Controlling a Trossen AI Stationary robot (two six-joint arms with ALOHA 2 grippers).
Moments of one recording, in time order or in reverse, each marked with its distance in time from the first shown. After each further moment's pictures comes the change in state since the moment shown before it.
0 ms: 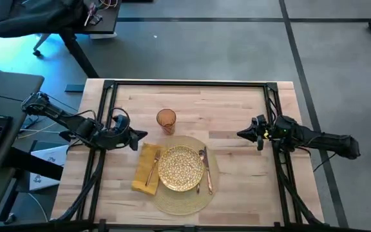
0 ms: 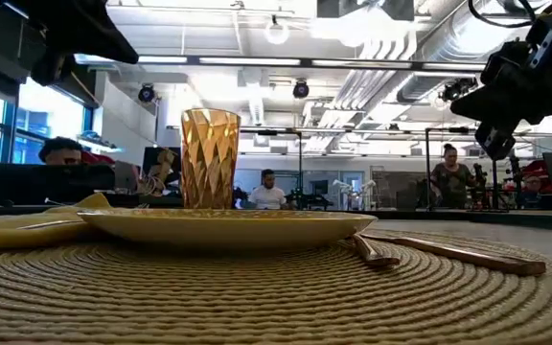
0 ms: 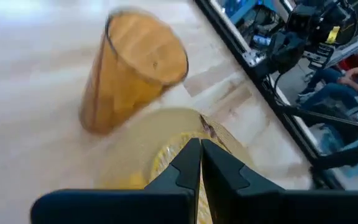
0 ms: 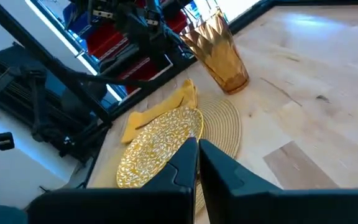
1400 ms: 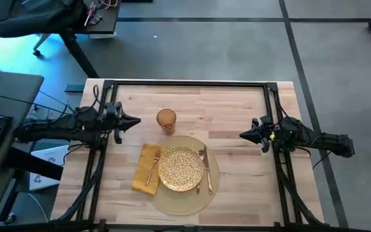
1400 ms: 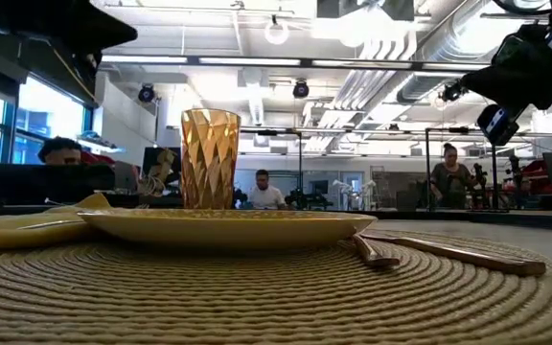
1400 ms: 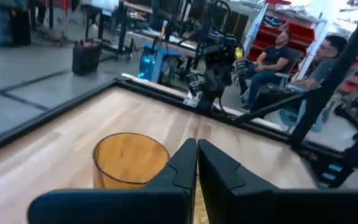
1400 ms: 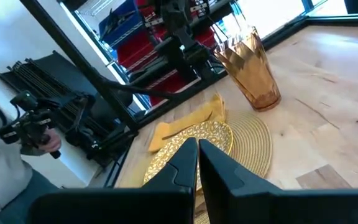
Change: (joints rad) left arm 0.478 -0.527 -0.299 0.305 0.610 0.883; right arm 0.064 -0.116 0.001 -0.002 -0.001 0.000
